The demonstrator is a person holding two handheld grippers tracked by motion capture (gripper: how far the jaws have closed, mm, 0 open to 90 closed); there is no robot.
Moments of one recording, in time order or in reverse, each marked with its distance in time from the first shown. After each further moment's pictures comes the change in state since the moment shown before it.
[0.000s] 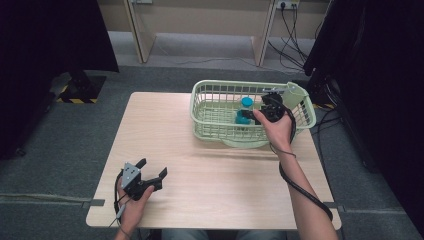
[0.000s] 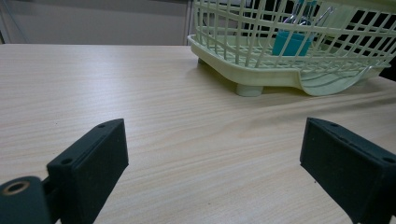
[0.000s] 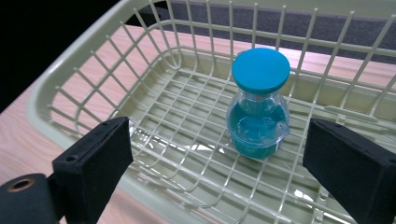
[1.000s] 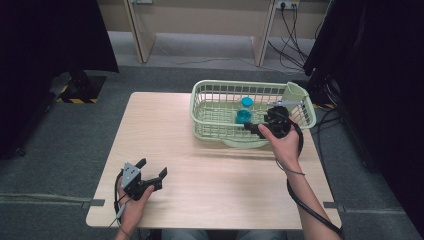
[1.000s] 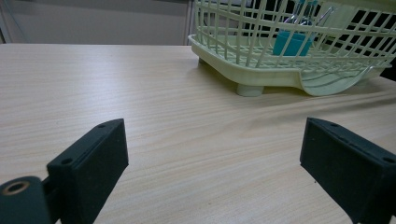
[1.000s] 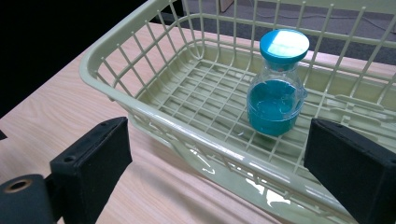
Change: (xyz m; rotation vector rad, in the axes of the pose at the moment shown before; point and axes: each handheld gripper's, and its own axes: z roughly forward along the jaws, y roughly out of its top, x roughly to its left) left arm 0.000 0.000 0.000 0.001 0.002 0.000; right arm 0.016 -0.036 -0.036 -0.047 0.040 -0.065
